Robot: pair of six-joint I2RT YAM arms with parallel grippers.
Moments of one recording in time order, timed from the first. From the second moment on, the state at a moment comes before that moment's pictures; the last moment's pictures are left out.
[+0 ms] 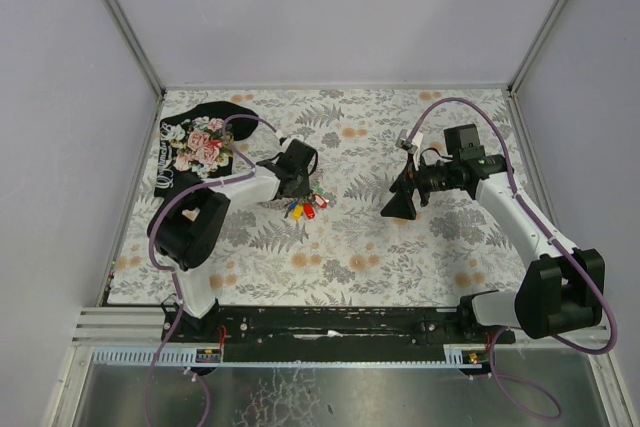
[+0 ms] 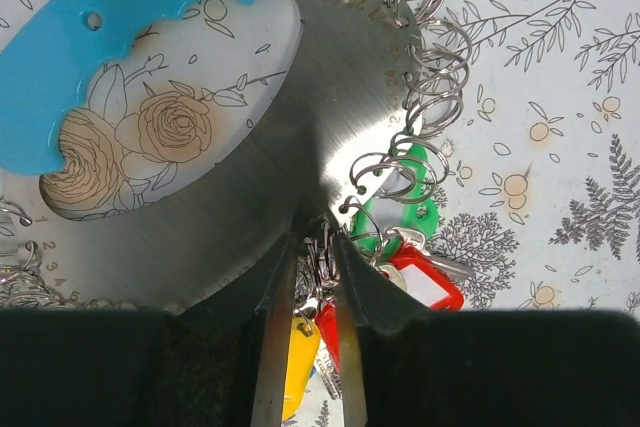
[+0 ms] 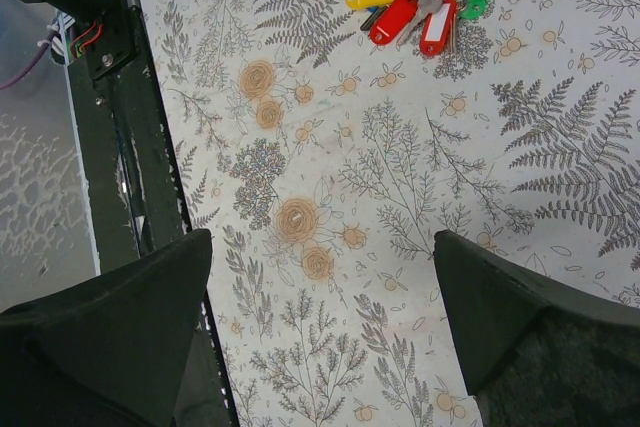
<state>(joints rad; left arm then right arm) -0.56 1.83 1.10 -0.23 -0.21 -0.60 0.20 1.32 1.02 -0.69 -0.99 -0.48</state>
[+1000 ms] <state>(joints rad) -0.57 1.45 0.94 -0.16 0.00 -0.54 0.21 1.31 0.86 -0.32 -1.20 -0.17</state>
